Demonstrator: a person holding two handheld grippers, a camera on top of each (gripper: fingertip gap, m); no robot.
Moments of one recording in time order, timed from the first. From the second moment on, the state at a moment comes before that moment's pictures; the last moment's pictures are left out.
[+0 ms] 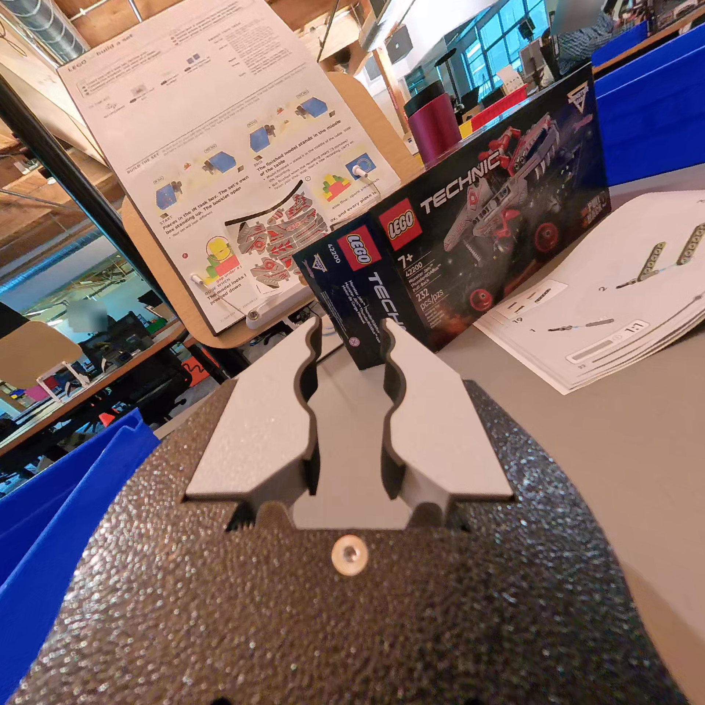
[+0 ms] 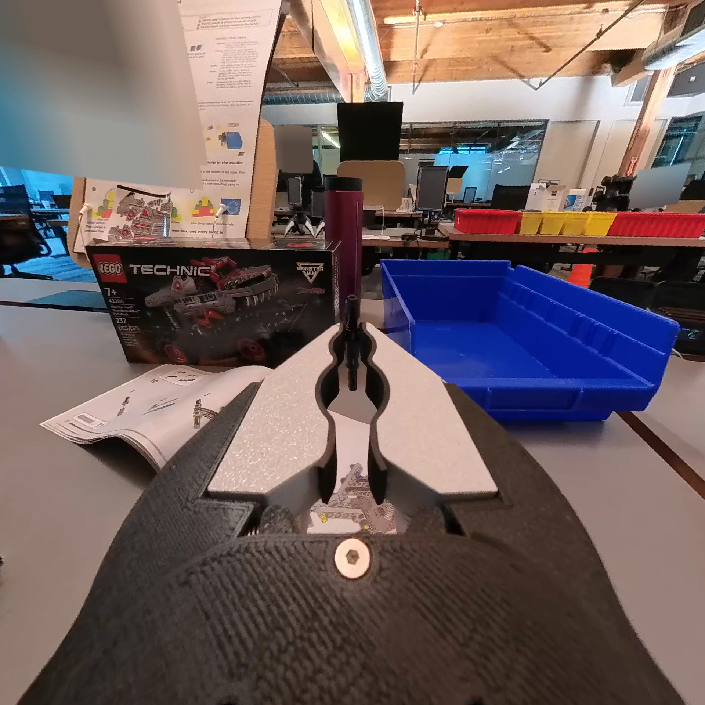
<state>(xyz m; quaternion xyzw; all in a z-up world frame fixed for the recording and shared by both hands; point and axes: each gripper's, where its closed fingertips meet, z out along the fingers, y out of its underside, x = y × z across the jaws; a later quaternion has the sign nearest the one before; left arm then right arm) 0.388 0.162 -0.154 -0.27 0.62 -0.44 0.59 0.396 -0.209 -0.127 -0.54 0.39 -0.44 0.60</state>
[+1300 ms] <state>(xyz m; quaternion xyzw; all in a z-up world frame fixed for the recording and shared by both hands) 0.389 0.155 -0.159 -0.24 0.64 -0.42 0.60 0.398 -0.207 -0.129 -0.54 0.39 -0.43 0.61</state>
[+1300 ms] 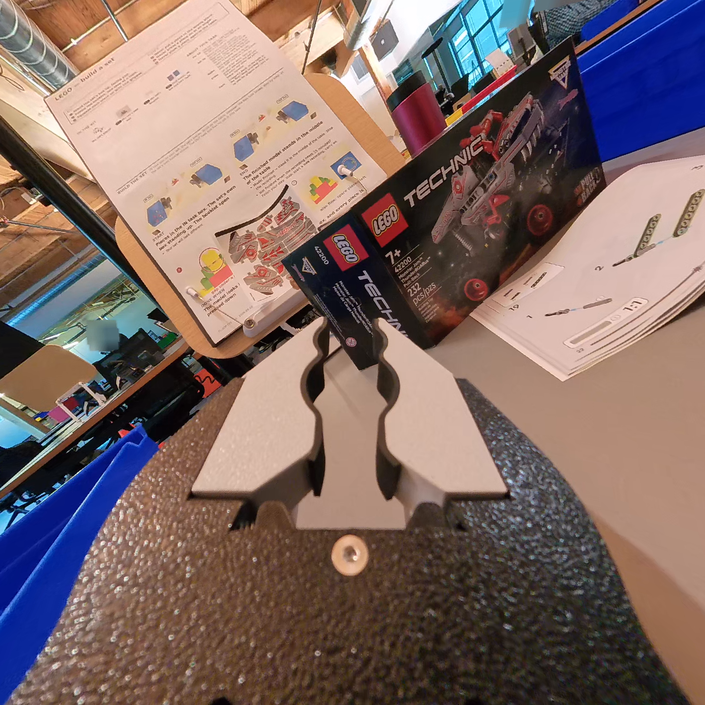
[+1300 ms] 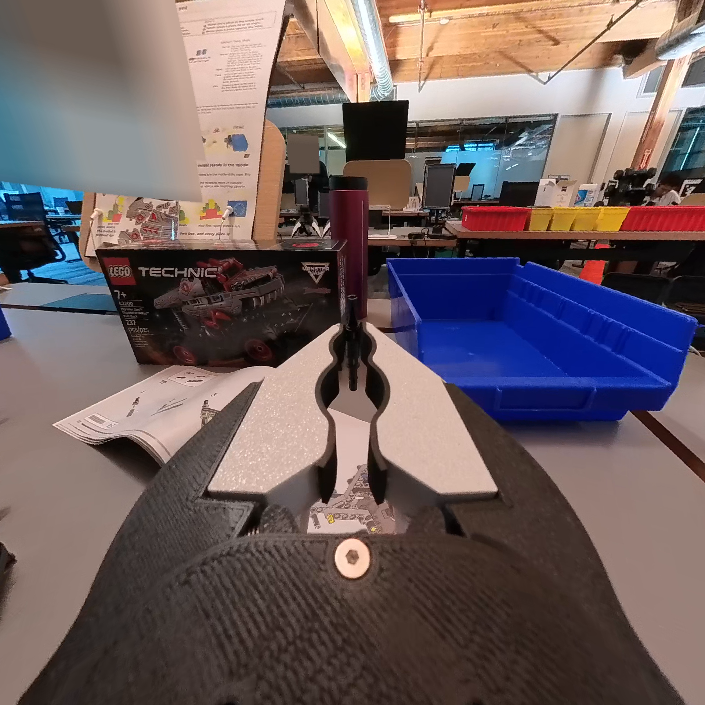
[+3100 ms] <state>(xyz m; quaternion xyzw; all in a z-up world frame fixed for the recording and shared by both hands) 0.355 0.098 -0.124 -0.24 0.67 -0.57 0.41 0.346 -0.126 -0.067 -0.52 0.13 -0.58 0.61</state>
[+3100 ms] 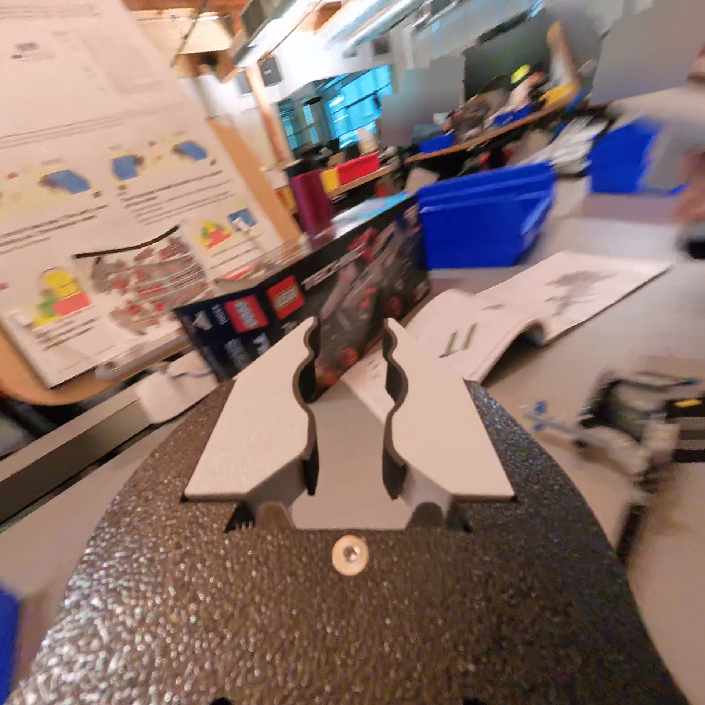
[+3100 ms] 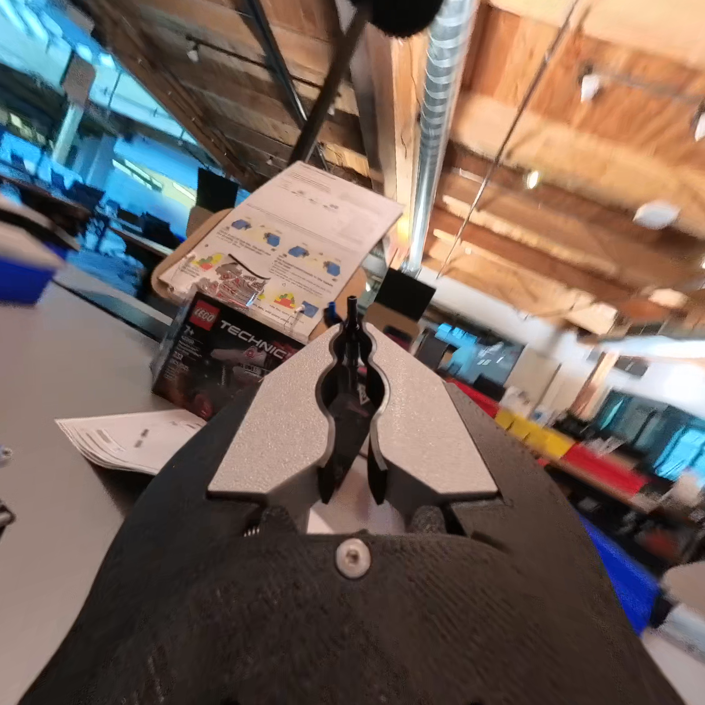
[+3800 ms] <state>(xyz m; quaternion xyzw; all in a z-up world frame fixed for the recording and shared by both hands) 0.278 0.012 -0.081 -0.19 0.67 -0.69 0.18 0.290 0.002 -0.038 -0.54 0.12 -0.49 0.67</state>
